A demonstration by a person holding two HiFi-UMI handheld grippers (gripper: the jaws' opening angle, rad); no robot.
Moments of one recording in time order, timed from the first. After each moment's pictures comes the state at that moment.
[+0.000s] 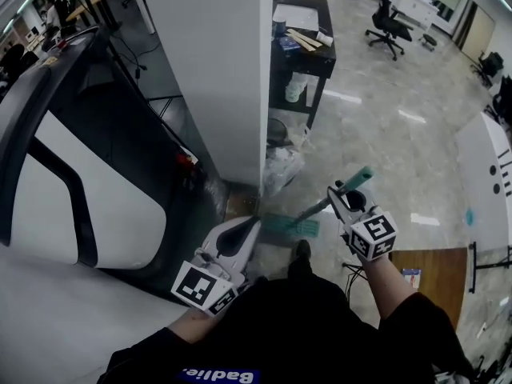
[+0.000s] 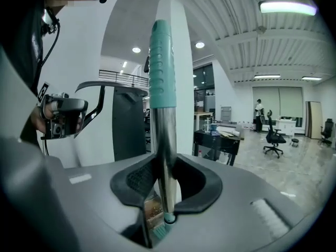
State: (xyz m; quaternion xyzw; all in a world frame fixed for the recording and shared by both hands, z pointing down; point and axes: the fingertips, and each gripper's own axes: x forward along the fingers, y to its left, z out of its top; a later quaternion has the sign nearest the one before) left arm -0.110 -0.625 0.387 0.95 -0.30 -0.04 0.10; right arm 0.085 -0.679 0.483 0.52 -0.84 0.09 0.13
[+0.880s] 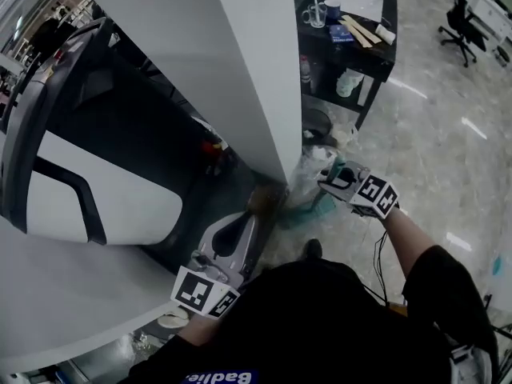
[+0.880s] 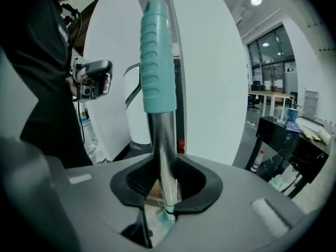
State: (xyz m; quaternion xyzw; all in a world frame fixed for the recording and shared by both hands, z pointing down) left arm -0.057 -0.748 0.386 0.88 -0.47 0.00 0.10; right arm 0.068 -0.847 0.585 0.12 -0.96 0.08 0.25
